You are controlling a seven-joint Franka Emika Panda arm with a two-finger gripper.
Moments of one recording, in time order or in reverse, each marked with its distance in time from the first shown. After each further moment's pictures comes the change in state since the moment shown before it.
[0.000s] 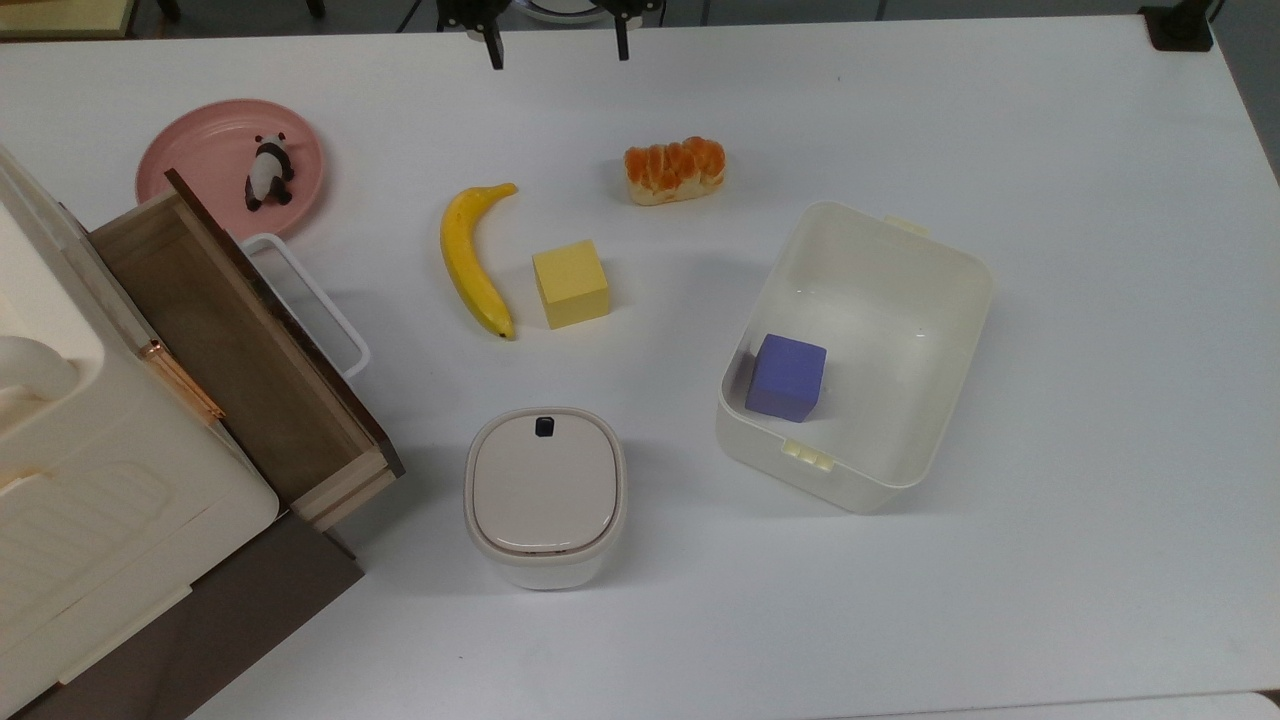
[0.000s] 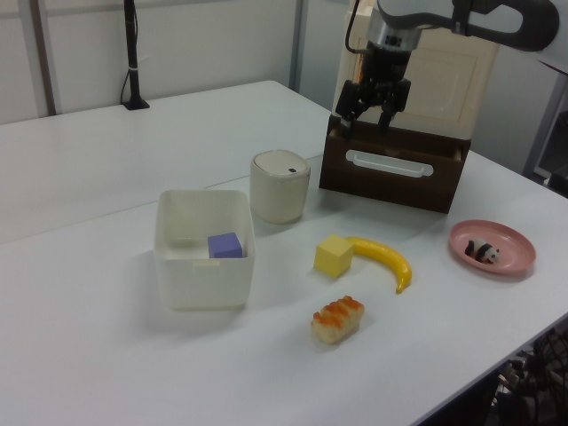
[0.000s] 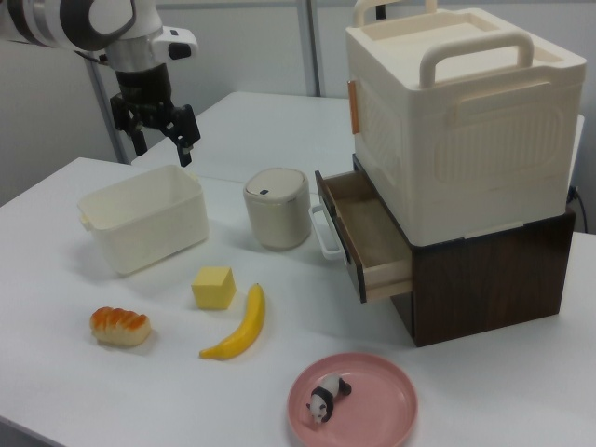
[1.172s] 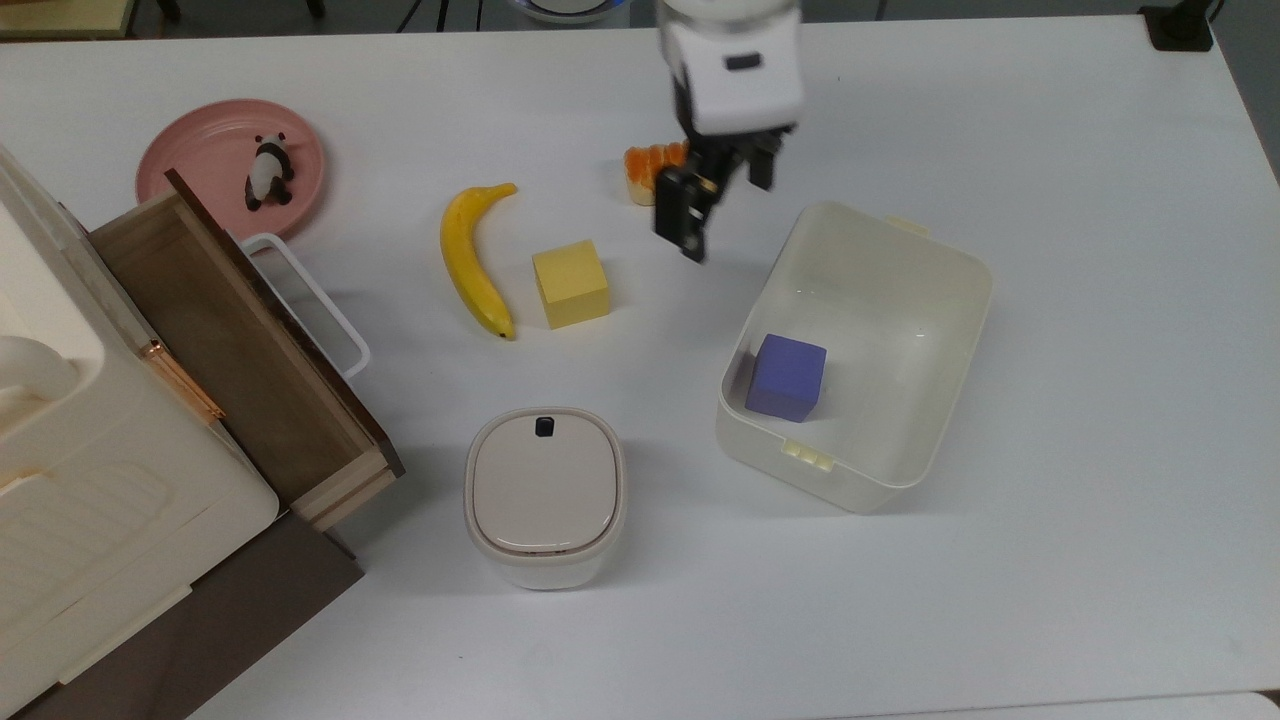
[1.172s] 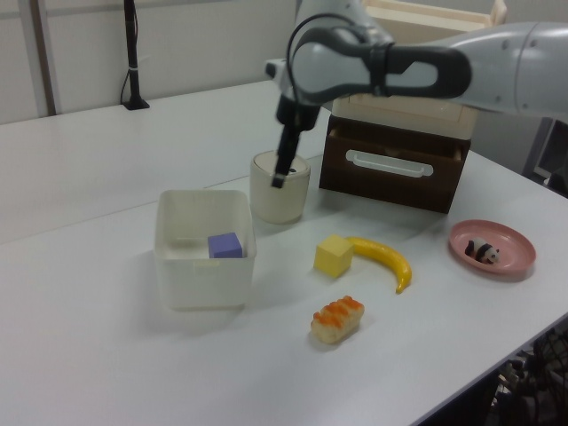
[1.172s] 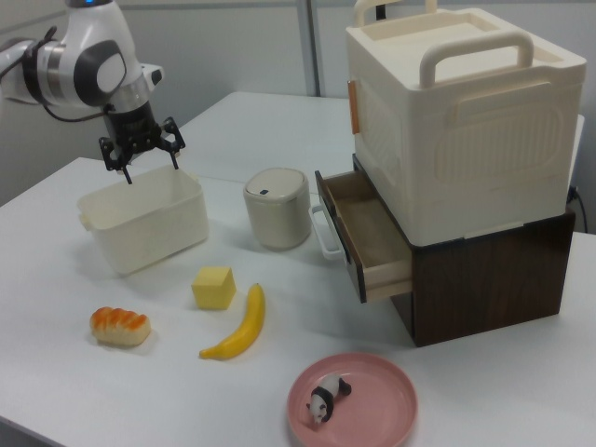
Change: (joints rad) arm 0.120 0.211 0.093 -0.004 -0.032 0.343 -0.658
